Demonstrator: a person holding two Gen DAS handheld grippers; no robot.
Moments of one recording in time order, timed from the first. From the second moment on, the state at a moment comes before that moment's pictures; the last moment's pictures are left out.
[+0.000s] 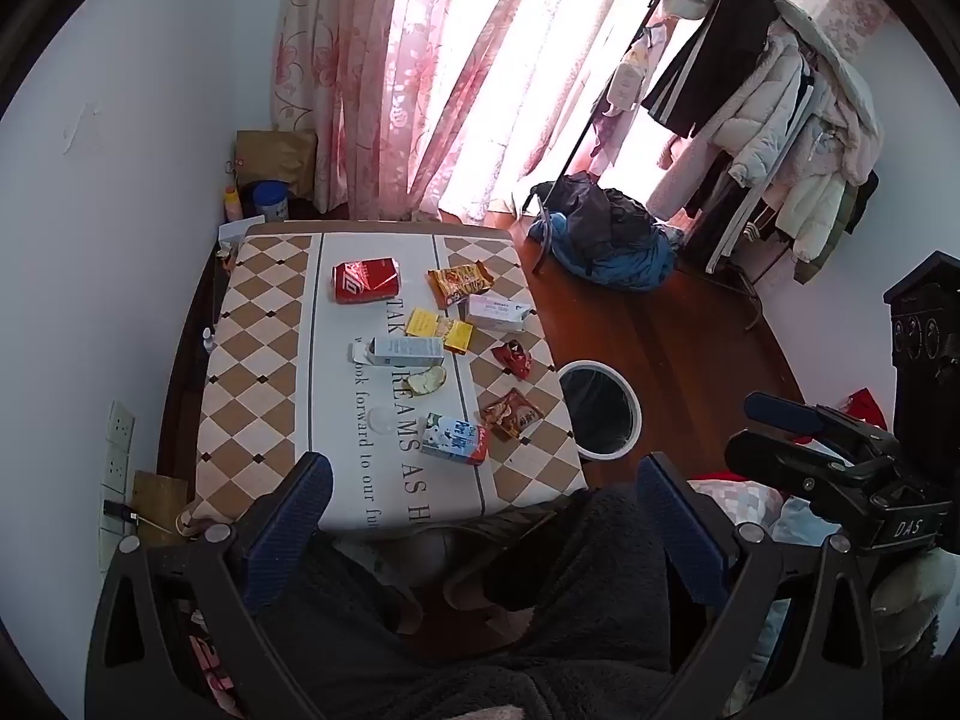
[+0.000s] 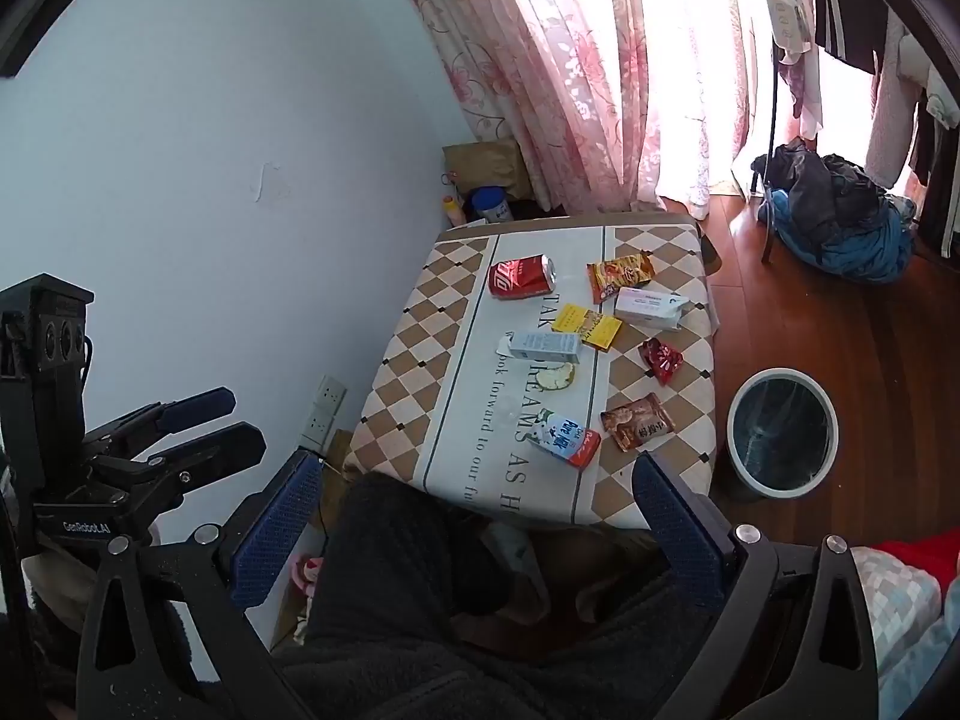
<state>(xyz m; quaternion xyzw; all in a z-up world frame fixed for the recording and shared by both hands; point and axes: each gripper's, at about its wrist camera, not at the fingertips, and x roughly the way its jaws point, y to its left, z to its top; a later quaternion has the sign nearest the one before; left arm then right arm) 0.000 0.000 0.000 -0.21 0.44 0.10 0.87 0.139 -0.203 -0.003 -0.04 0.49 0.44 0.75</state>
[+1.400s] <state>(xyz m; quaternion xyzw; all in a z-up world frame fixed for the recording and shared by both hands) -0.004 -0.003 0.003 -0.22 0.43 0.09 0.87 0.133 -0.198 0.003 -0.06 0.48 0.44 0.75</state>
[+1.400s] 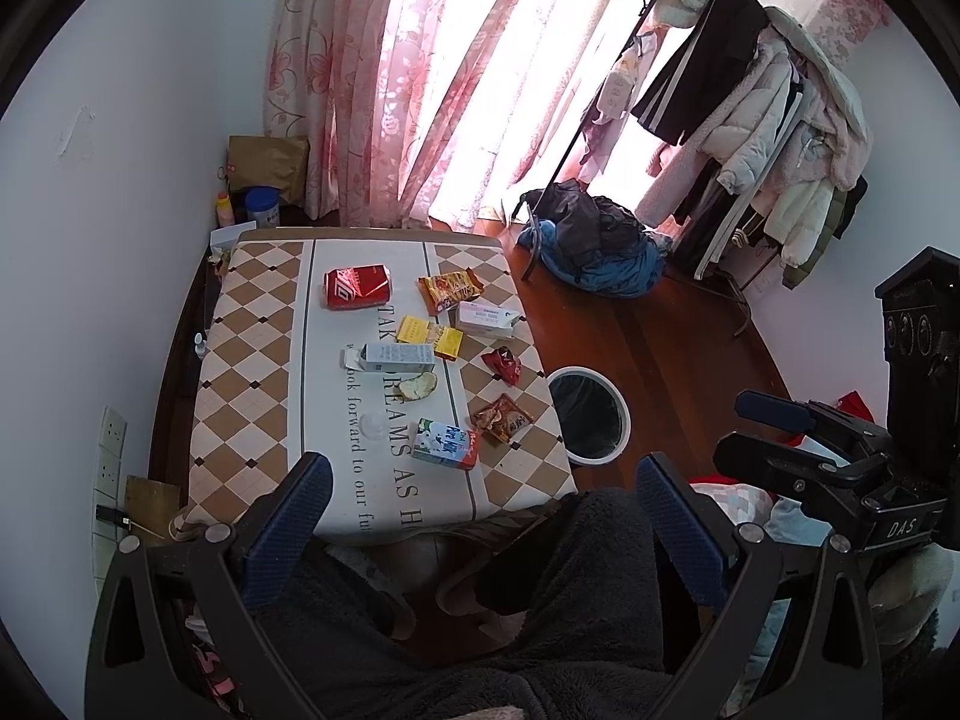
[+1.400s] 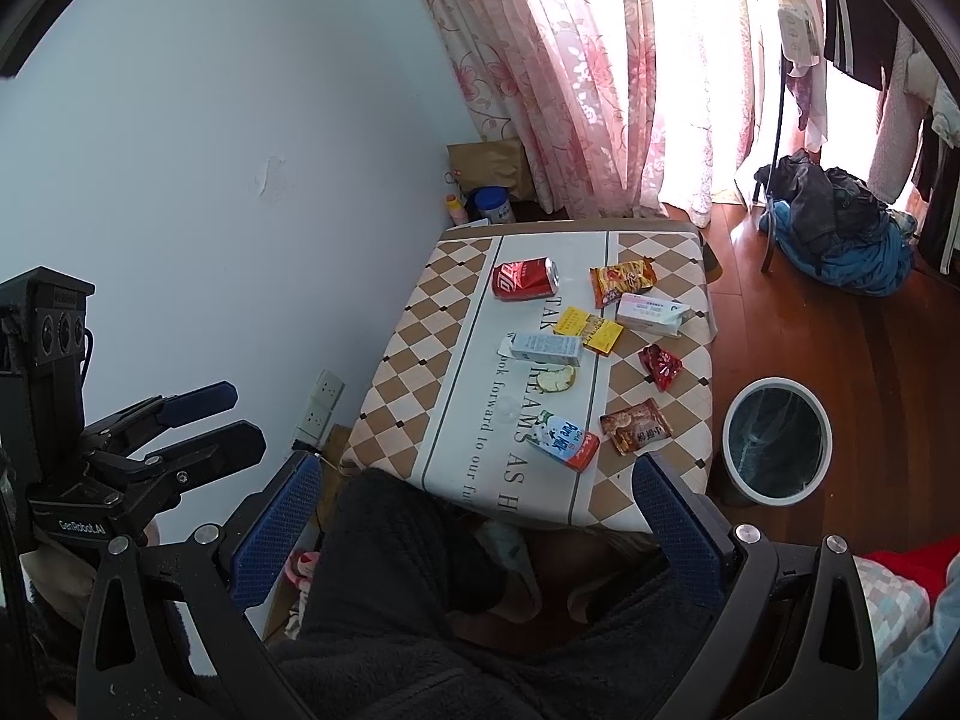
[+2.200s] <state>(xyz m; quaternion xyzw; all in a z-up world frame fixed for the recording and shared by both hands) -0.007 -0.002 0.003 -0.22 0.43 0.09 0.87 0.133 -0.197 0.006 -0.06 0.48 0.44 0.76</state>
